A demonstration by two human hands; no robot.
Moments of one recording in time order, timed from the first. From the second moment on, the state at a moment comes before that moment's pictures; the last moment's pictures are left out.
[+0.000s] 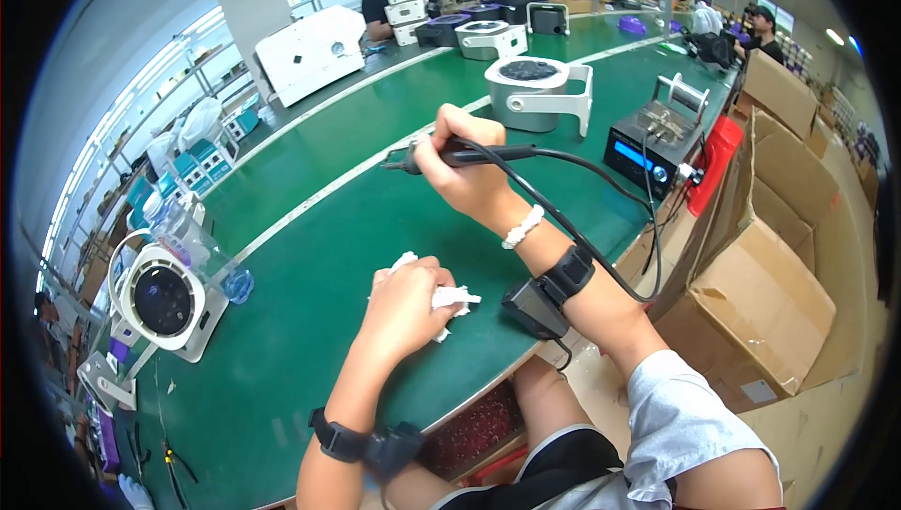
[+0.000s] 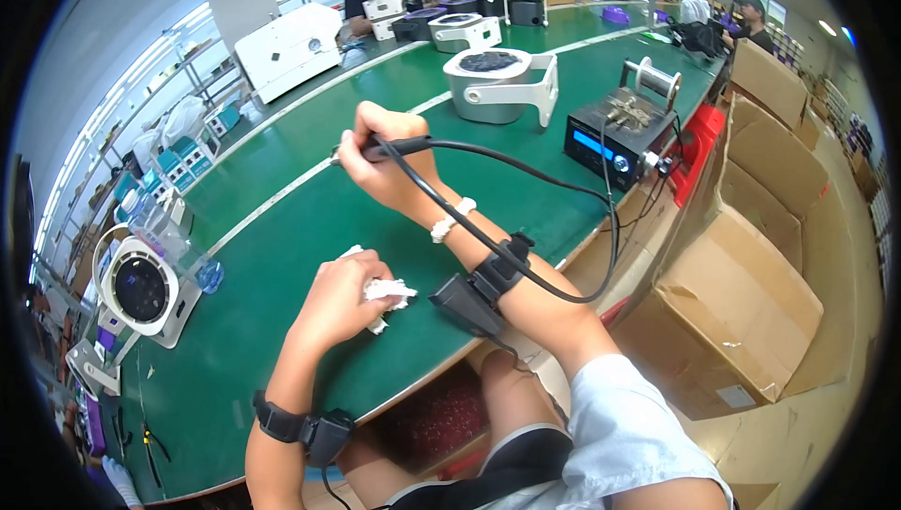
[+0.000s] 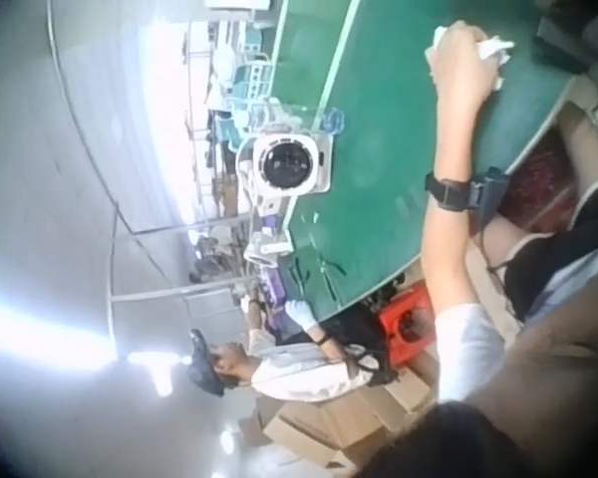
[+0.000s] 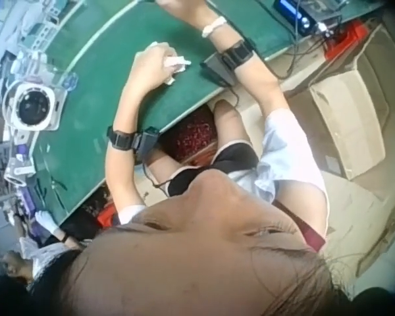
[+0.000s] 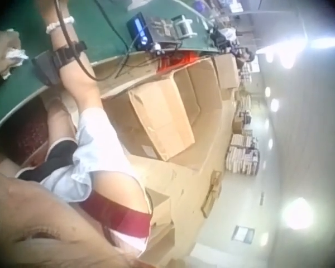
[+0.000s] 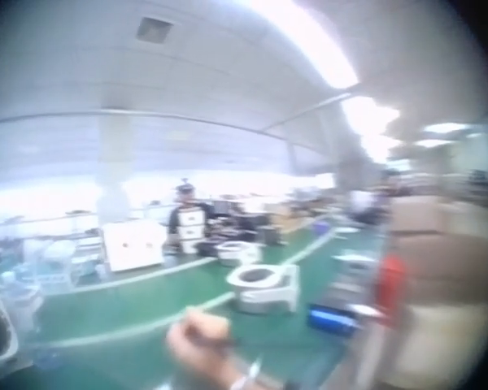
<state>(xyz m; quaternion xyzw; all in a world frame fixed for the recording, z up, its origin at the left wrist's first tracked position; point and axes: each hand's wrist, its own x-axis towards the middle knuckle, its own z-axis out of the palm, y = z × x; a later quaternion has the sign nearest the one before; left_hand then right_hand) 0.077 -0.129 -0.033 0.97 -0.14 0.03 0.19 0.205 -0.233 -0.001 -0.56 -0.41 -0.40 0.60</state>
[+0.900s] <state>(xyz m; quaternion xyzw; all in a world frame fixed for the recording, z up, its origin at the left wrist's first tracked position) 0.071 -0.146 -0.032 0.98 -0.13 0.12 0.08 0.204 -0.235 0.002 -0.57 -0.42 -0.40 0.58</state>
